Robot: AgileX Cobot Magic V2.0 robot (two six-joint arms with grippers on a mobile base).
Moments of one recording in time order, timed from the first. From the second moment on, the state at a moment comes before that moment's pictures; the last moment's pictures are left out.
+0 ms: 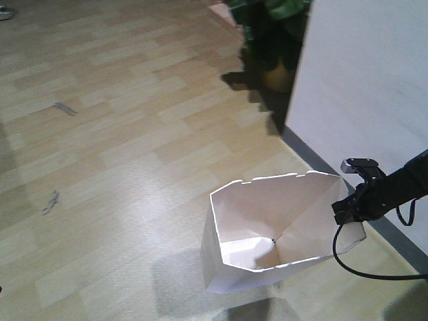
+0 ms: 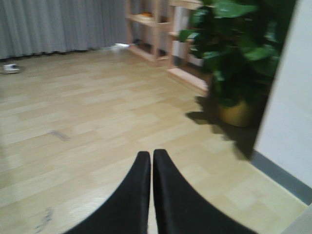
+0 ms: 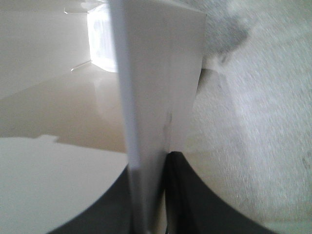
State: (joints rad) left arm 0.01 -0.01 0.03 -0.04 0.27 -0.04; right arm -0.28 2.36 -1.12 0.78 0.59 -1.22
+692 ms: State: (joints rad) left arm 0.01 -0.01 0.03 -0.04 0.27 -0.04; right arm -0.28 2.36 -1.12 0.78 0.61 -1.22
